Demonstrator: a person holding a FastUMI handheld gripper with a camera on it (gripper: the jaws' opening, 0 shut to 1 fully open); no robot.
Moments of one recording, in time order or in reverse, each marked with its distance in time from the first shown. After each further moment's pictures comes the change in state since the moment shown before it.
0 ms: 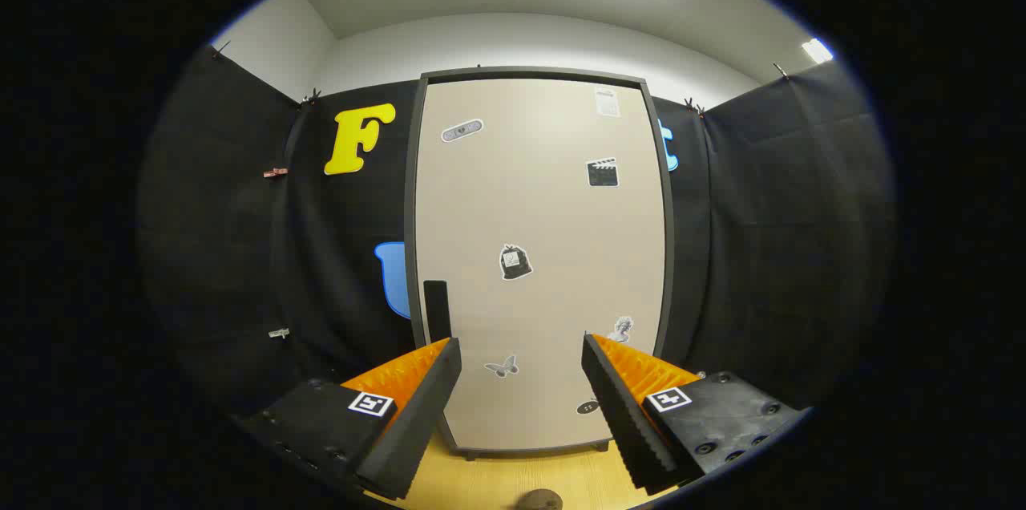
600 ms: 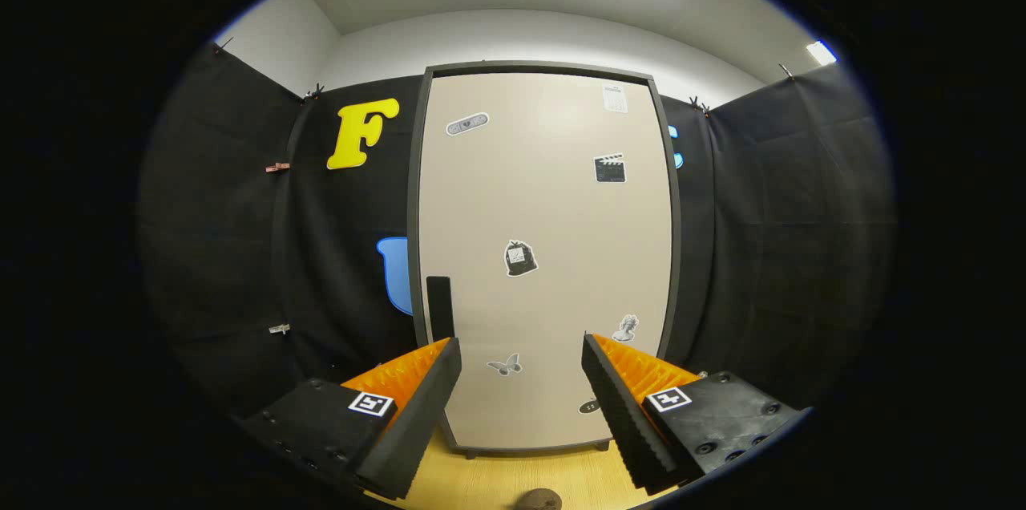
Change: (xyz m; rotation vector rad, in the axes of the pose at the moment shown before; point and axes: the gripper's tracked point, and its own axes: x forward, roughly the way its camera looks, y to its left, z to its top) arm 0.005 0.005 -0.002 -0.017 0.012 0.008
